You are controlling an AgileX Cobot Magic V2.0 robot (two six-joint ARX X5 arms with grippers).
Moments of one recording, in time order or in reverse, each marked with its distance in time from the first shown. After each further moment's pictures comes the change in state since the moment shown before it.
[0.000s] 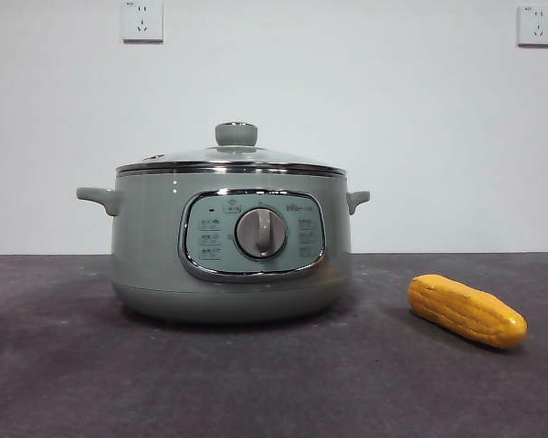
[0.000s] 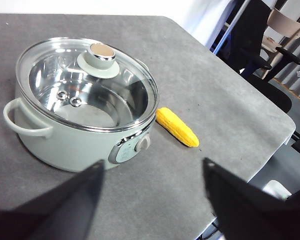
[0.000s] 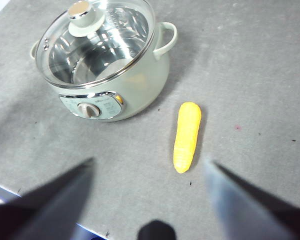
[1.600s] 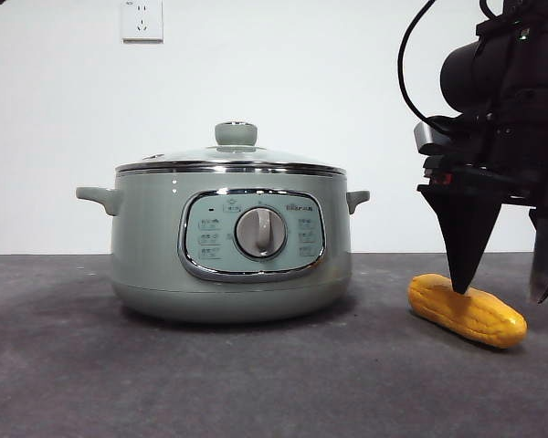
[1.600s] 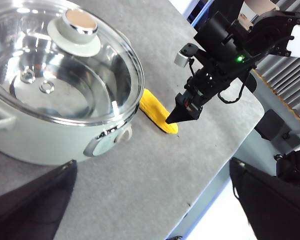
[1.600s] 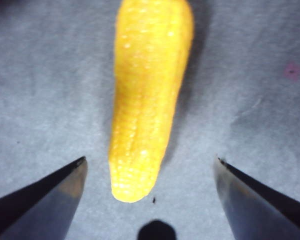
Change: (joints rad) left arm -0.072 0.220 0.024 0.069 0.068 -0.034; right arm 0.307 0.948 0.004 0.237 0.325 0.064
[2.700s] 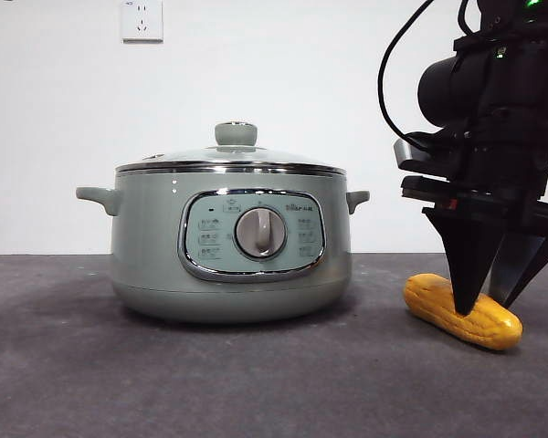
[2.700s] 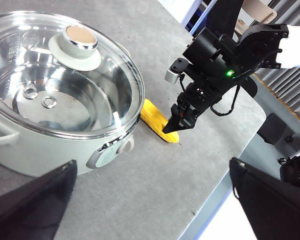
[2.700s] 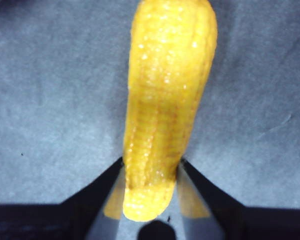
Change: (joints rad) left arm 0.000 0.014 0.000 0.051 0.000 0.000; right arm 0.051 0.046 -0.004 0.047 0.014 0.028
